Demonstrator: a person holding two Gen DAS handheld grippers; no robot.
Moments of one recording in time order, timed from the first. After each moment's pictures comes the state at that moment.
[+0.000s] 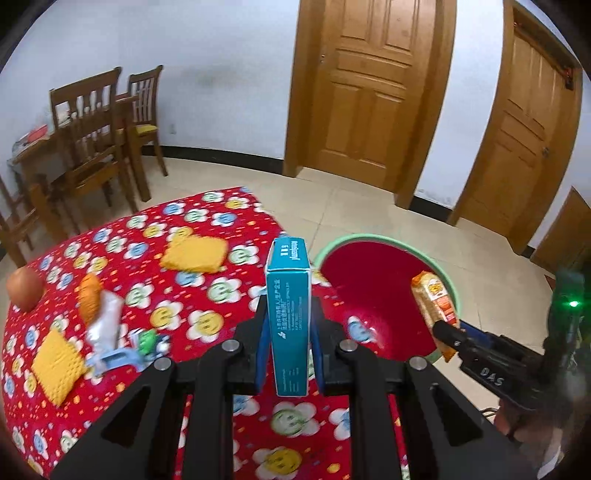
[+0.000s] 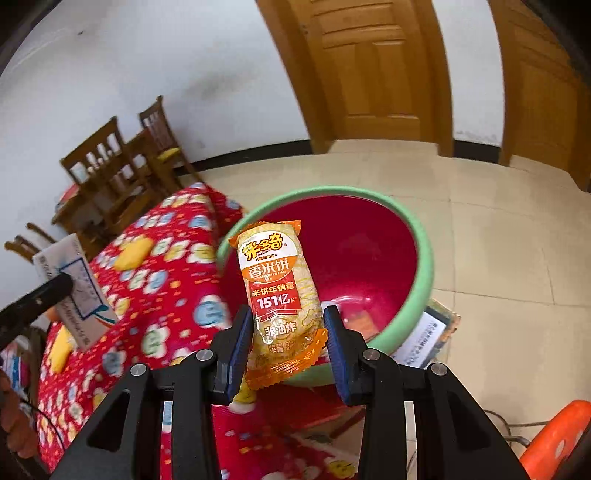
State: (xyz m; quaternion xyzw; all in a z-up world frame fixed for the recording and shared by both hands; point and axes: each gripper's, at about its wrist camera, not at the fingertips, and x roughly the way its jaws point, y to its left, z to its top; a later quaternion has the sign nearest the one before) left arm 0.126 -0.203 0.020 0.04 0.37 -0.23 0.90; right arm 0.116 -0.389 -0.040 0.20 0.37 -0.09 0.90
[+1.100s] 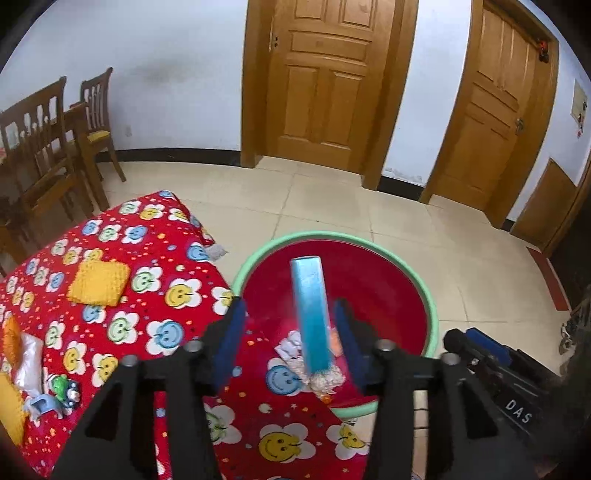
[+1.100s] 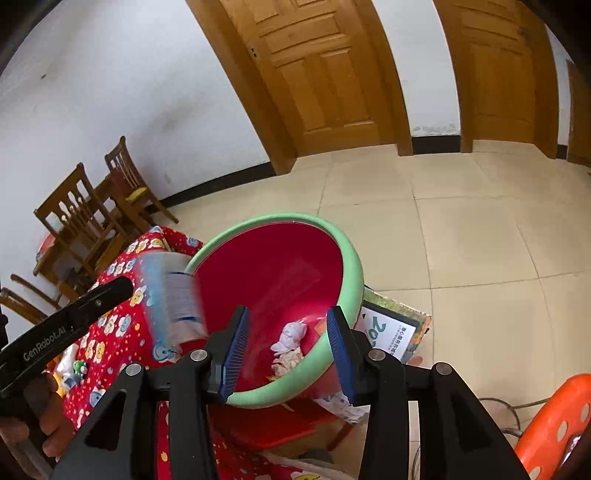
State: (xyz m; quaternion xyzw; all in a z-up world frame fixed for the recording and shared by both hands) left arm 0.150 -0.296 -0.008 0.07 0.38 -0.29 0.88; right arm 0.086 -0.430 -0.031 0.24 0.33 -0.15 0.90
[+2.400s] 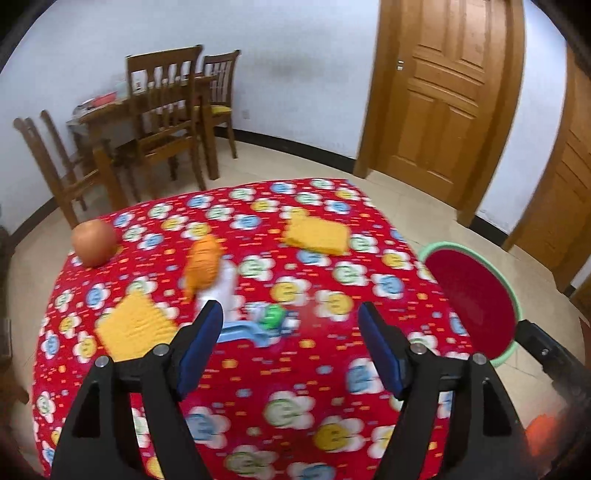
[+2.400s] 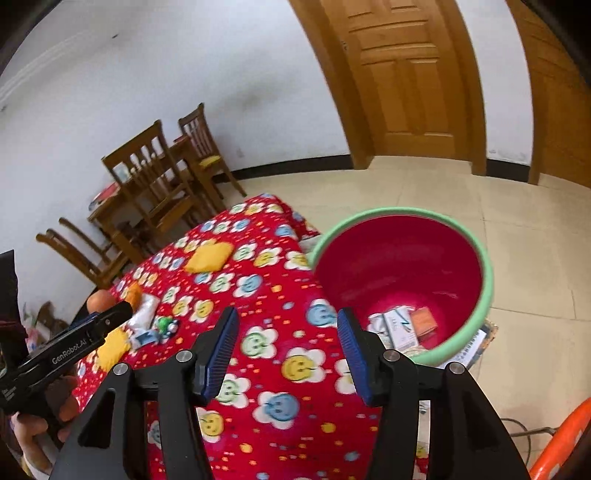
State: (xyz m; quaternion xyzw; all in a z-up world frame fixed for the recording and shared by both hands) left arm 0.140 -0.092 0.009 0.00 0.38 -0.09 0.92; right arm 0.114 -0.302 0.007 0.18 0.34 -0.01 0.92
